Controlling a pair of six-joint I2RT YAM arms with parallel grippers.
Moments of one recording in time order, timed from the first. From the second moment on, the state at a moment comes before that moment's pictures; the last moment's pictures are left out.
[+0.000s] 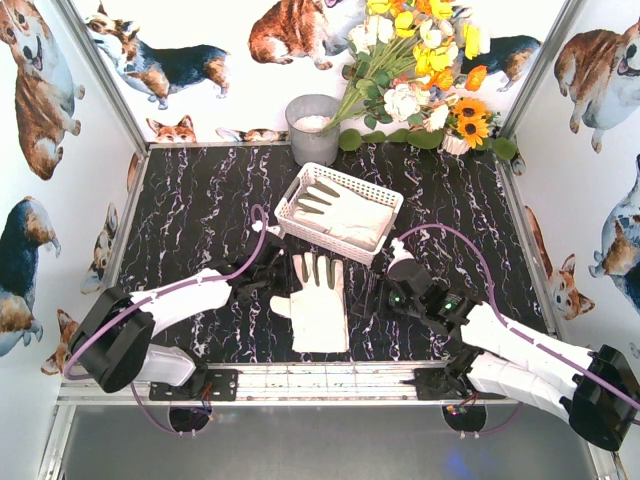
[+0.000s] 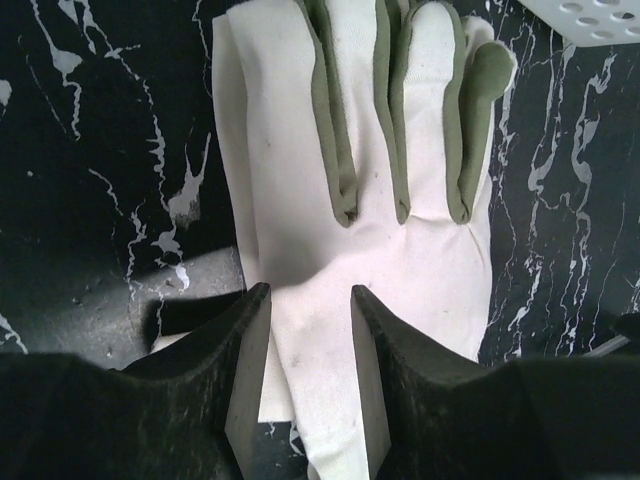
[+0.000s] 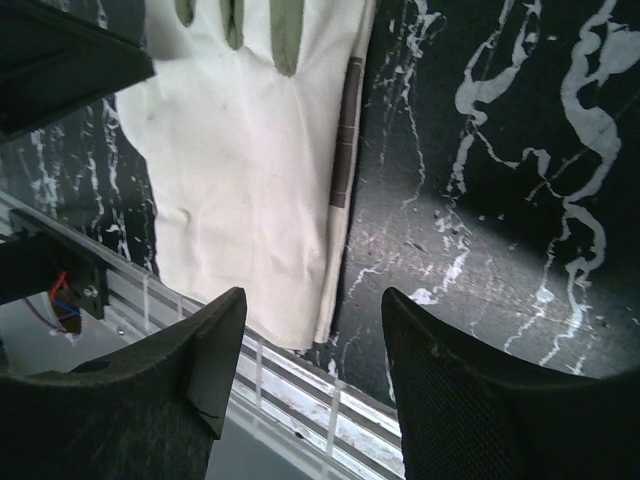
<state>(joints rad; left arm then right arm) -0.66 1.35 0.66 -0.17 0.06 -0.75 0.79 0.90 0.49 -0.35 -0.06 0.83</state>
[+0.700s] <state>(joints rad) -0.68 1.45 0.56 0.06 0.09 -0.76 0.74 1.02 0.29 -0.04 -0.20 1.01</state>
